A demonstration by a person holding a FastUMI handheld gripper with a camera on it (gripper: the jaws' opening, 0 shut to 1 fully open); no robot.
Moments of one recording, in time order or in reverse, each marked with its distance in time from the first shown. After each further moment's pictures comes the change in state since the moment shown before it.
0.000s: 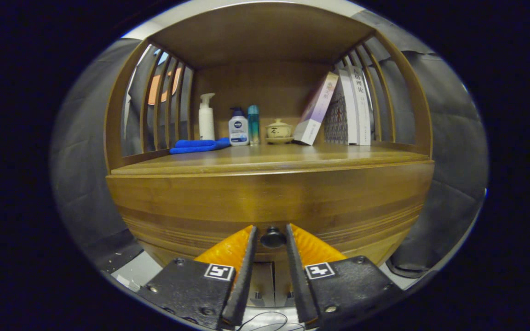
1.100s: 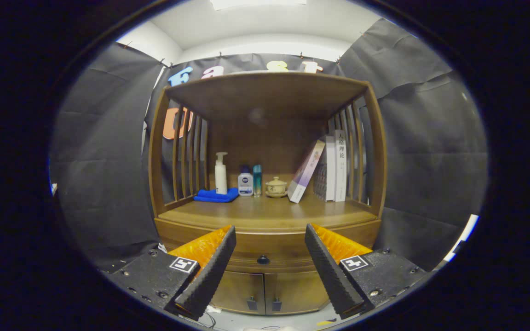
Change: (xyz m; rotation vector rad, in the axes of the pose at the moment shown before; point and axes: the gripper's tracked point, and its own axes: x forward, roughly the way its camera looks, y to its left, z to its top) arm -0.129 -0.001 0.100 -0.058 -0.215 0.040
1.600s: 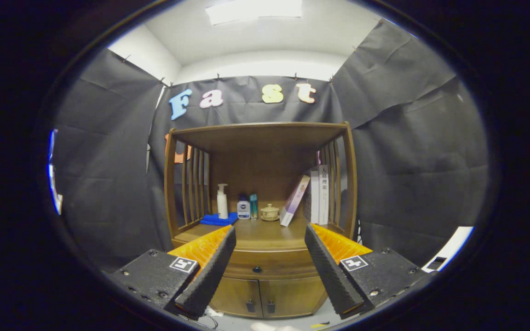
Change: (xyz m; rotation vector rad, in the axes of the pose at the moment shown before) arm -0.096 -0.027 0.079 0.021 -0.104 -0.009
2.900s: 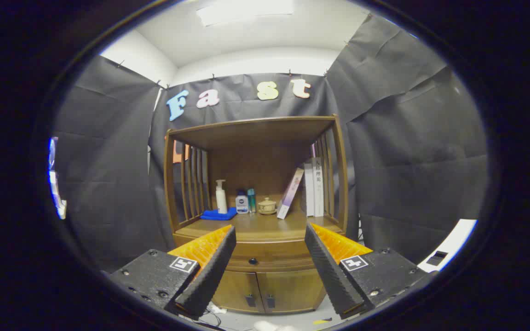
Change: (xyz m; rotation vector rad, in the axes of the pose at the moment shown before) arm -0.043 -0.030 0.010 0.039 -0.003 0.004
